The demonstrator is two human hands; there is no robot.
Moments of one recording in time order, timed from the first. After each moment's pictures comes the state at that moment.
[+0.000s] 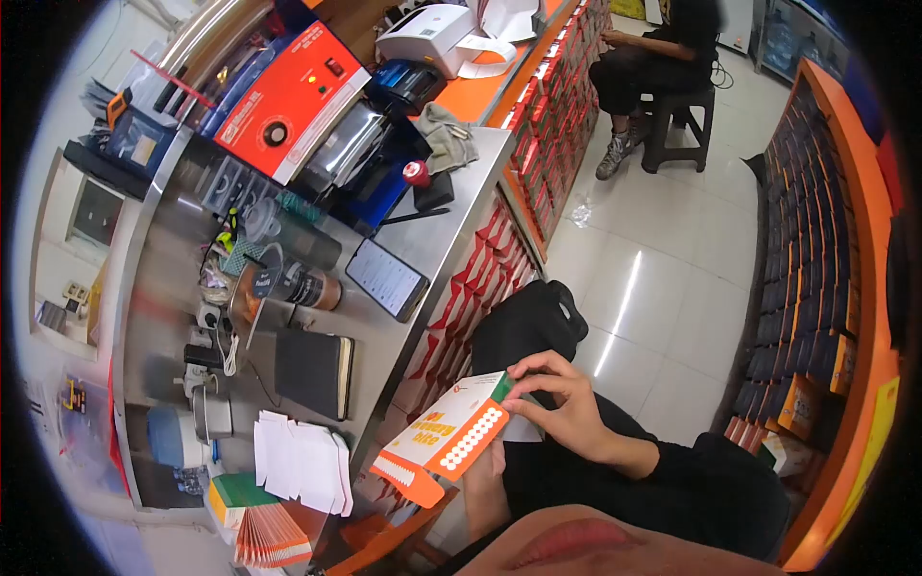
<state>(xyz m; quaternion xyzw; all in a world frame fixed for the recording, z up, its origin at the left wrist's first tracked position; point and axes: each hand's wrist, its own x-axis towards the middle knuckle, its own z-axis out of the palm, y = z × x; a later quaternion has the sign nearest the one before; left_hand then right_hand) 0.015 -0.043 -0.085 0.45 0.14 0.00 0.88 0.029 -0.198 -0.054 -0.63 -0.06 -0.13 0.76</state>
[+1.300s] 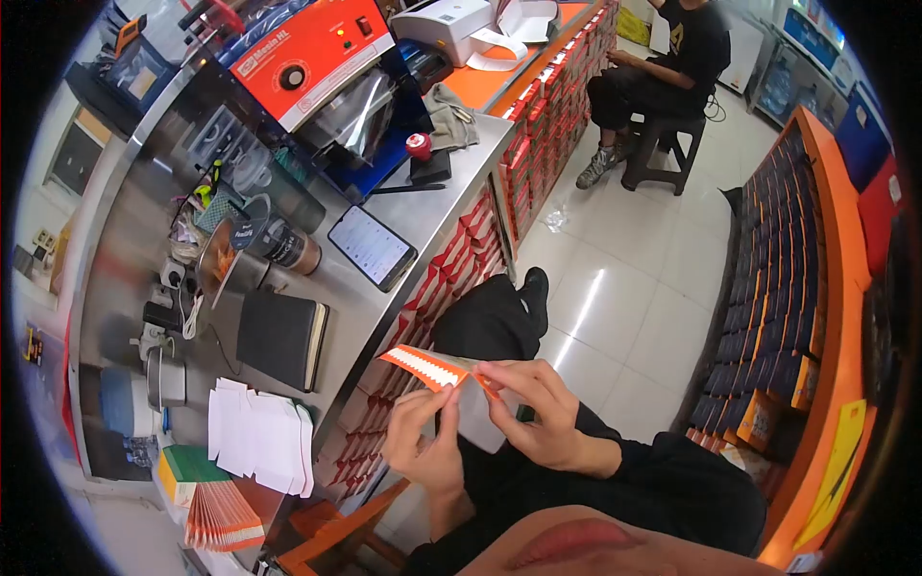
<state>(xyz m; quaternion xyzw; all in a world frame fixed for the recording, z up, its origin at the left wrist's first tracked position) 0.017 -0.042 0.002 0.81 -0.08 0.31 0.49 0.012 -0.173 -0.007 -0.72 -0.14 -0.32 0.59</state>
